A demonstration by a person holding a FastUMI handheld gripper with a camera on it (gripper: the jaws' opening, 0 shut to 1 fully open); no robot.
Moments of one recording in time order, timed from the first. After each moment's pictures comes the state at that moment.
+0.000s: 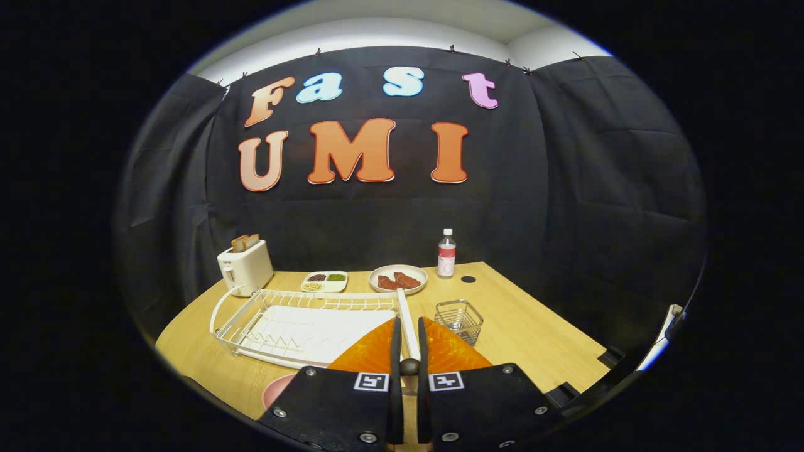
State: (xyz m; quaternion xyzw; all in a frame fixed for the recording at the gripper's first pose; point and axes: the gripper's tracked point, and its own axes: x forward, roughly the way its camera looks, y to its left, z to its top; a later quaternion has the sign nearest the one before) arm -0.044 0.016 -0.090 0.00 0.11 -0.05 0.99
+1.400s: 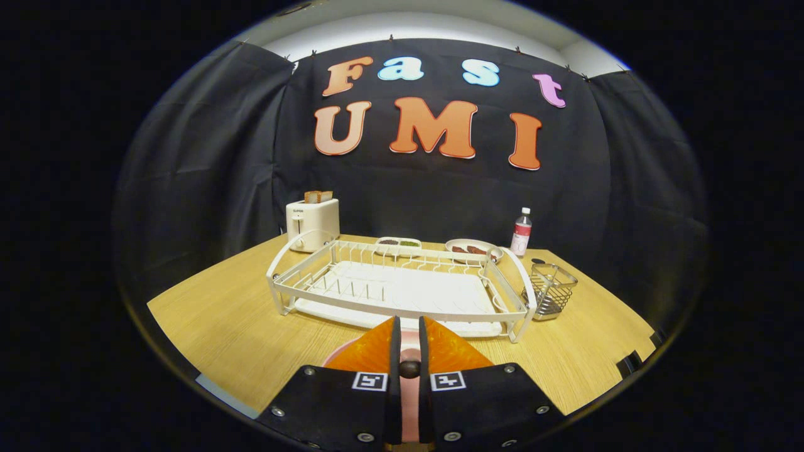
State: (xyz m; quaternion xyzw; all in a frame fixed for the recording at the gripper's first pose) arm -0.071 0.150 -0.197 -0.04 0.12 0.06 0.99
